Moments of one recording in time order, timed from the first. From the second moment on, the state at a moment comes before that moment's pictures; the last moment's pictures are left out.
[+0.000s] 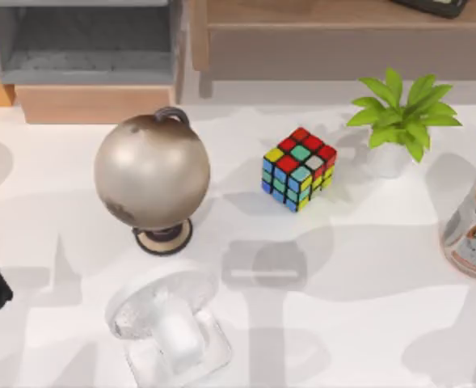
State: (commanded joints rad) left arm 0.00 0.00 0.00 0.00 0.00 0.00; right arm -0.79 1.26 0.80 -0.27 -0.89 -0.62
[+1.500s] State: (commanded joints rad) left arm 0.00 0.00 0.00 0.00 0.00 0.00; right arm -0.66 1.38 0.77 -0.03 -0.79 -0.48
